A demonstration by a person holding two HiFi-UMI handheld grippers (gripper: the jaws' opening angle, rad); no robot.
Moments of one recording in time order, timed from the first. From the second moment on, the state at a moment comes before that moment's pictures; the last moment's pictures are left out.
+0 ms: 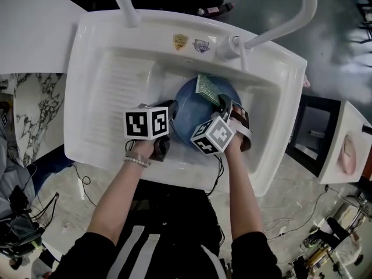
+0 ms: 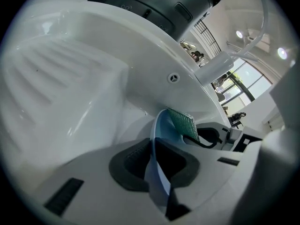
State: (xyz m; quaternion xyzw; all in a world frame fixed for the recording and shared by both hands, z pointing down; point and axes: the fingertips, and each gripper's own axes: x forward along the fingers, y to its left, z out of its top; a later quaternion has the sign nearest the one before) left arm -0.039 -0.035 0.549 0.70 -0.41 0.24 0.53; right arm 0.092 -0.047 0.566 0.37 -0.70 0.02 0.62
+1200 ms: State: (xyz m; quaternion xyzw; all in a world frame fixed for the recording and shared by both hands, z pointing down) left arm -0.042 -0.040 0.545 0.70 -0.42 0.23 0.53; right arm 0.055 -0.013 0.526 0.27 -0.78 -0.02 0.56
